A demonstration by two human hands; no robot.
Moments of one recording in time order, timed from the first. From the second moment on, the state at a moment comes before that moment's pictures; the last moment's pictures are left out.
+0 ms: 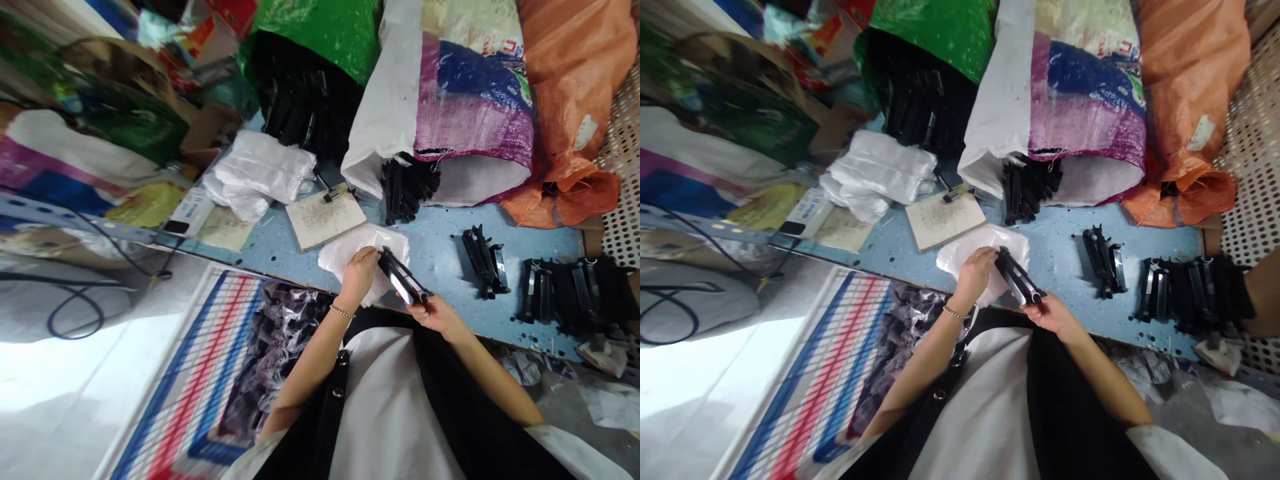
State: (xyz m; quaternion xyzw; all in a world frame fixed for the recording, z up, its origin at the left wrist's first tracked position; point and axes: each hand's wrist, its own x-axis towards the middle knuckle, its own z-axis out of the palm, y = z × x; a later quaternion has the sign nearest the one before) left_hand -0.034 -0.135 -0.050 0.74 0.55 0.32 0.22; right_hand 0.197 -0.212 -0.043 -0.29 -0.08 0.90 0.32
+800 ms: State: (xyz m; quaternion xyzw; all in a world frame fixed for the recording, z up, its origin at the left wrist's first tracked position) left_hand -0.069 -0.171 0.002 0.59 0.34 0.50 0.53; right_hand 0.169 -0.213 -0.051 -0.16 -0.09 0.95 0.23
